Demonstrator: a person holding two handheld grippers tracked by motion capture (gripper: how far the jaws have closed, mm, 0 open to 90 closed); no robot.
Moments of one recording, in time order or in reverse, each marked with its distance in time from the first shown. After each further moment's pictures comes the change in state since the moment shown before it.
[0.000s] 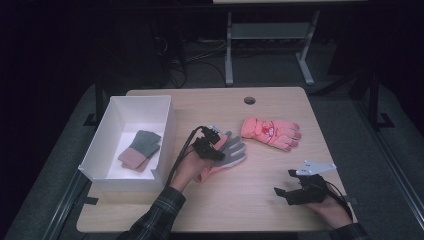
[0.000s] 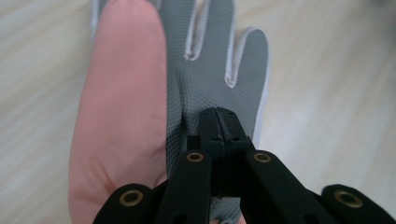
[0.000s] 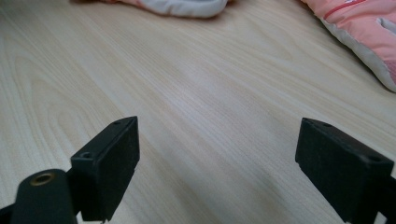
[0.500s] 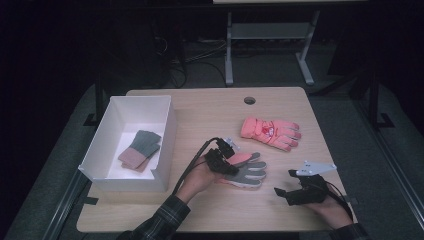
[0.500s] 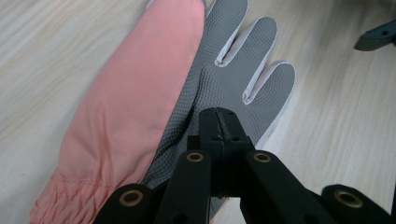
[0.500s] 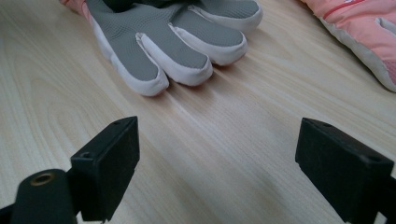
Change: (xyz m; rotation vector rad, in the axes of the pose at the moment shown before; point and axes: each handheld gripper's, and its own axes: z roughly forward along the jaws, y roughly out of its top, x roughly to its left) left arm -0.049 -0.001 0.007 0.034 -0.117 0.134; right arm 0.000 0.000 -0.001 0.003 -0.003 -0.005
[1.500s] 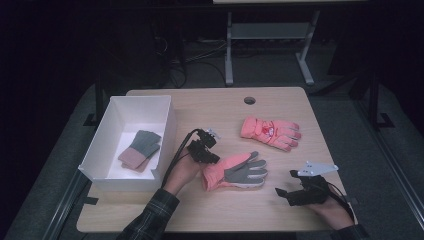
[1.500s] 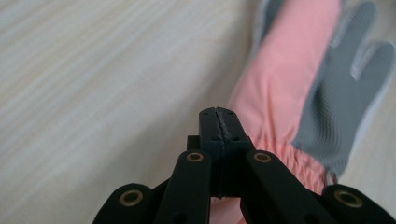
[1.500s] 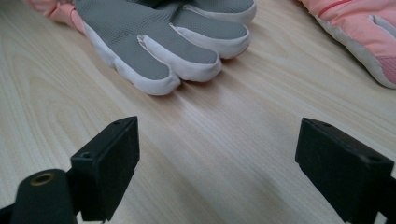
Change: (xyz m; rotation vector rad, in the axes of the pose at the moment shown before) left arm 0.039 -0.021 -0.030 0.000 0.158 -0.115; right arm 0.000 -0.002 -0.003 -0.003 -0.008 0.007
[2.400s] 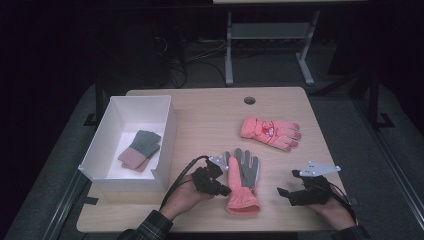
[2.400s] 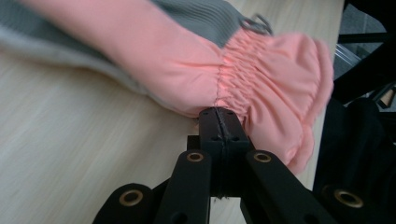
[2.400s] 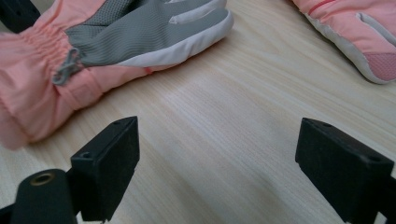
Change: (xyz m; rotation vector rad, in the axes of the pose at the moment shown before) left arm -0.064 -0.039 0.007 -0.003 -0.286 0.128; right arm -0.002 -0.002 -0.003 -0.001 -0.019 0.001
